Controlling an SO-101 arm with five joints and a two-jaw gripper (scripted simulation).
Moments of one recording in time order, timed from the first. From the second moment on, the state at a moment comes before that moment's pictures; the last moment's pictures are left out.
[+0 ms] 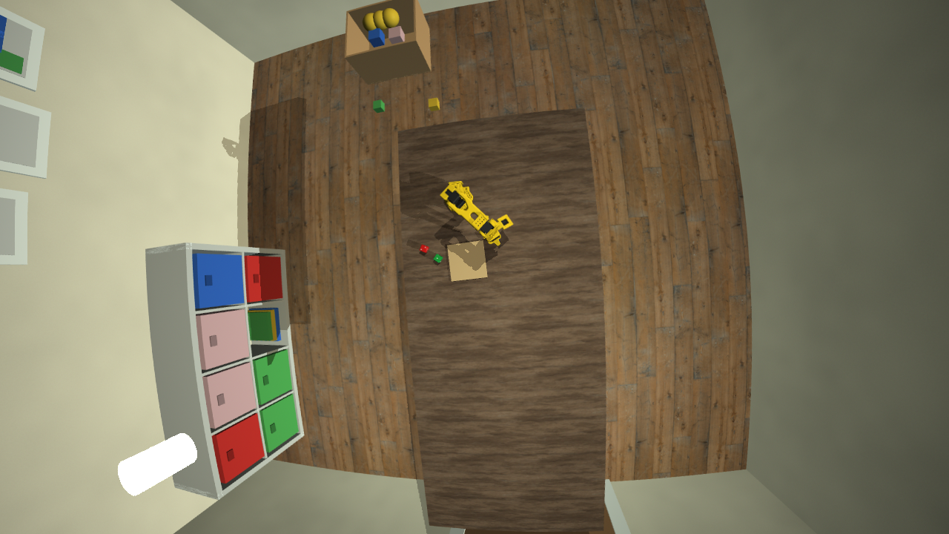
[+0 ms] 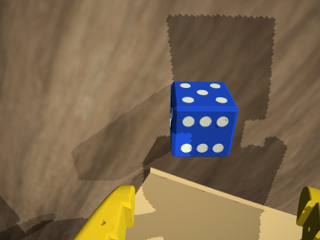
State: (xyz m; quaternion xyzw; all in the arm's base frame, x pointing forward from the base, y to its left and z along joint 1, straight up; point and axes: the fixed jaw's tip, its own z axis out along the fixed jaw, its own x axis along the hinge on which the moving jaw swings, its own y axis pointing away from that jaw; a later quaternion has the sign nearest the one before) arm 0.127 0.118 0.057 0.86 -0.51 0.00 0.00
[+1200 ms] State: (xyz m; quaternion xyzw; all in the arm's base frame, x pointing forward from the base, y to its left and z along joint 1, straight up) arm 0.129 0.120 0.020 0.86 -0.51 0.00 0.00
